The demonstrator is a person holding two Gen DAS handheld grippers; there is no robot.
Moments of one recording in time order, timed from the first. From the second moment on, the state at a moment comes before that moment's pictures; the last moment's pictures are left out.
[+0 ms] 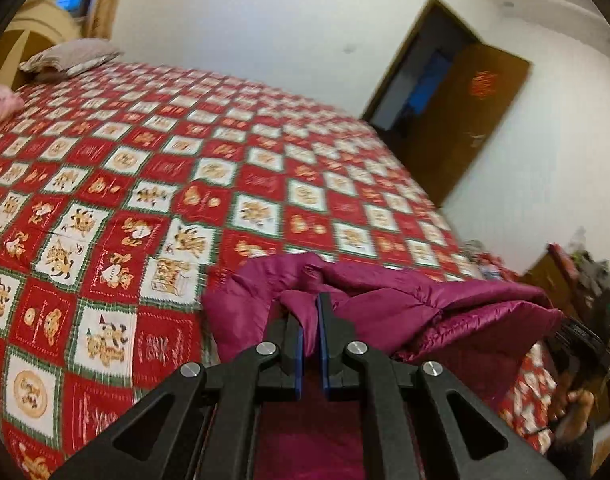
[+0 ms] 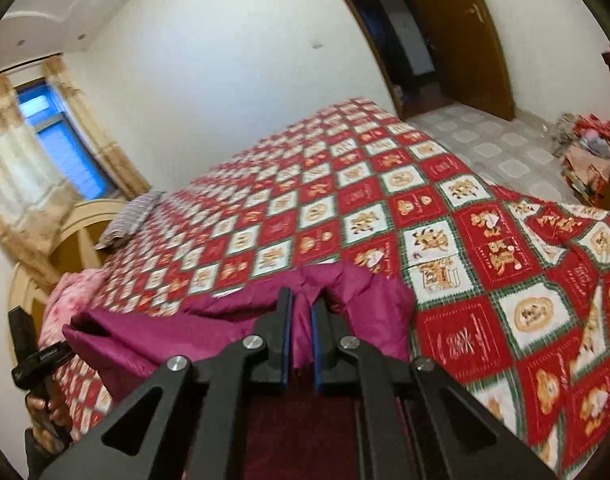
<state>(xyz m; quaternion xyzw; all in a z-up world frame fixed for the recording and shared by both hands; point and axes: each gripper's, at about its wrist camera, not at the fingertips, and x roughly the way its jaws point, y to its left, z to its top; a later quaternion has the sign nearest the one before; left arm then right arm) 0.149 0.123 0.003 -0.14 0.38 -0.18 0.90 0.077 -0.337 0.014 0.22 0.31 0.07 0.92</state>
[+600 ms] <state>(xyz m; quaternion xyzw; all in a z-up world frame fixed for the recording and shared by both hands) 0.262 0.074 -0.110 -0.06 0.46 -0.04 0.89 0.197 -0.307 -0.092 0.12 0.37 -0.08 0.92</state>
